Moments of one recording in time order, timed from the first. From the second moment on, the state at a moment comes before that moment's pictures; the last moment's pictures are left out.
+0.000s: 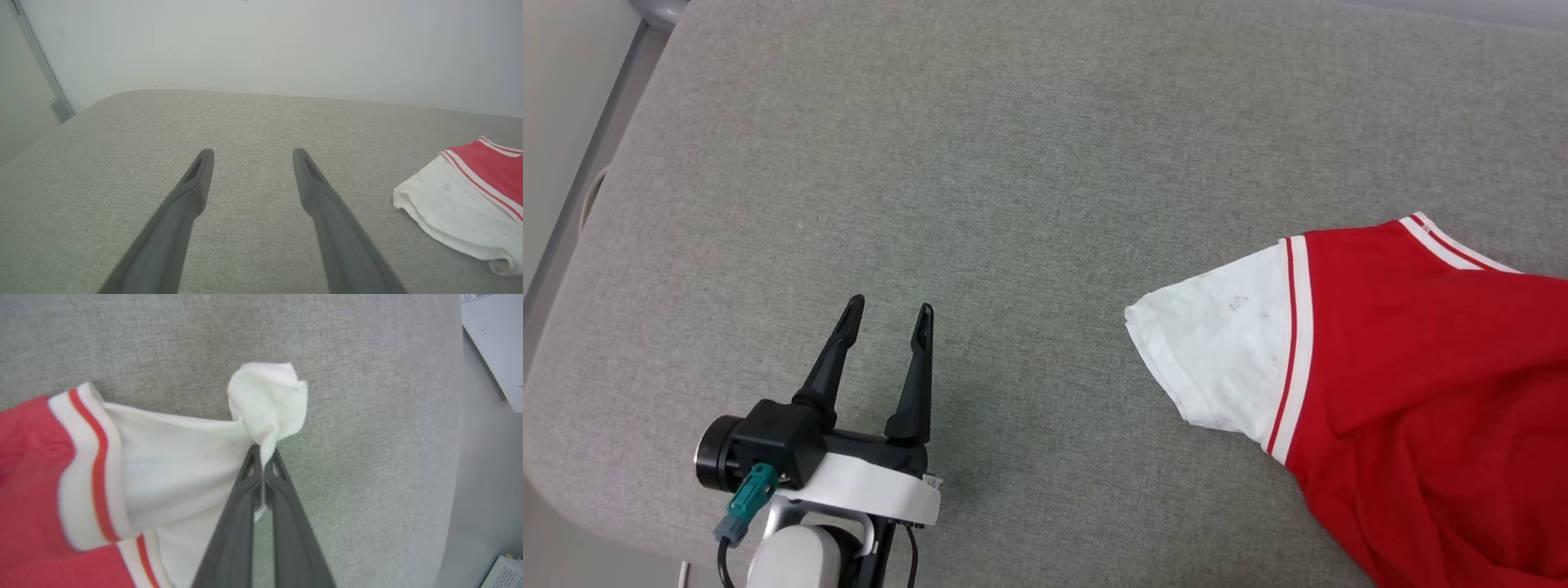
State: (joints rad) left arm -0.13 0.05 -0.10 0.03 -0.16 -0.11 -0.26; right arm -0.61 -0.54 -0.49 0.54 -0.04 0.13 0.97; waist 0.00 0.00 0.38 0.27
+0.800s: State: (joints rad) left arm -0.08 0.05 -0.05 0.00 -0.13 -0.12 -0.26; right arm -0.50 -0.39 -0.23 0.39 0.22 0.13 0.35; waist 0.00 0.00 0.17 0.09
